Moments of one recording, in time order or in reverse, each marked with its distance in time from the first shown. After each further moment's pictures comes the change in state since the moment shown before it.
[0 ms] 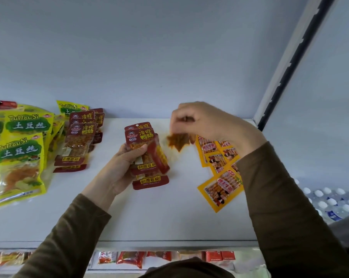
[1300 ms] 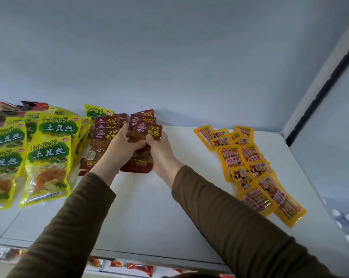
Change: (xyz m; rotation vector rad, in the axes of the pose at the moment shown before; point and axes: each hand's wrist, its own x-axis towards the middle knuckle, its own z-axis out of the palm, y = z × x) left_hand 0.047 0.060 -0.056 0.812 0.359 0.300; right_hand 0.131 -0.026 0.174 1.218 0.394 0.618
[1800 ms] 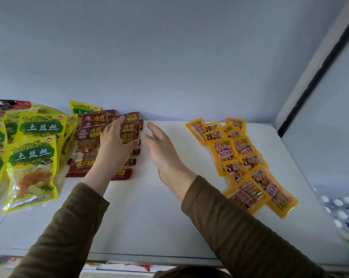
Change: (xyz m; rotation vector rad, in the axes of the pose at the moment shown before) left_hand -0.014 0.001 0.012 0.273 0.144 0.154; right_hand -0.050 -0.018 -0.031 -0.246 -0.101 -0.217
